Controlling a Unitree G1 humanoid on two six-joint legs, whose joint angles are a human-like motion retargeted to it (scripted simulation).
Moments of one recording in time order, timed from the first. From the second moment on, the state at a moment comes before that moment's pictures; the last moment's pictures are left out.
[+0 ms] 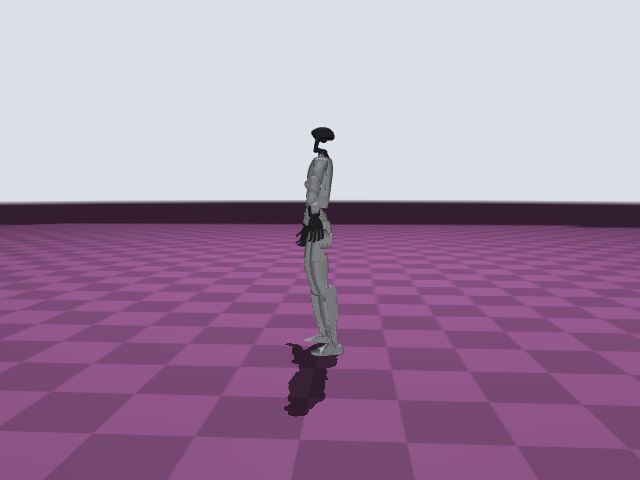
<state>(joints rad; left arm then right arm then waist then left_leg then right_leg) -0.12 0.74 0.61 1.66 0.48 0.39 -0.59 -0.18 -0.52 -0.71 1.55 0.07 0.14 0.07 -0.14 0.09 -0.20 -0.04 0.11 0.37 0.03 -0.19 -0.13 -0.08 -0.11 -0.48 0.05 -0.01 0.06</state>
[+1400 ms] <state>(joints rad) -0.91 1.28 0.09 0.07 0.85 0.02 0.50 -1.08 -1.32 0.11 -0.51 -0.77 0.09 -0.46 -0.11 0.13 -0.33 -0.12 0.10 0.35 0.03 -0.19 -0.12 -0.14 -0.11 -0.48 0.06 -0.02 0.06</state>
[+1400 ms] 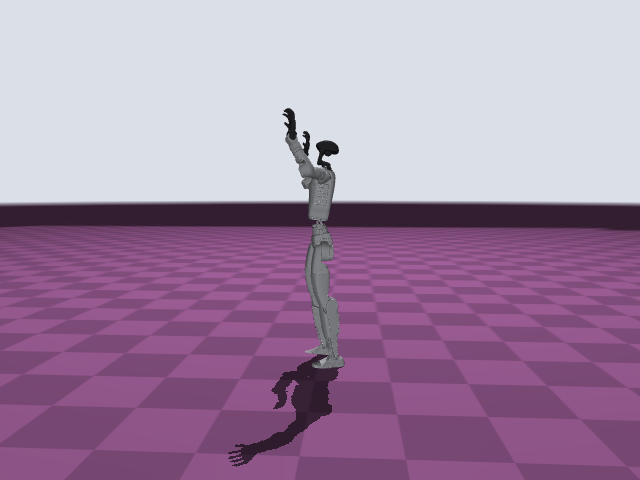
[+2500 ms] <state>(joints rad) -0.82 1.14 0.15 0.06 0.74 -0.08 0.43 -0.82 -1.12 -0.05 -0.35 -0.73 0.00 -0.33 -0.12 0.11 -0.34 -0.08 0.10 0.36 0.03 -0.19 -0.13 -0.11 -0.10 -0.48 0.05 -0.03 0.06</state>
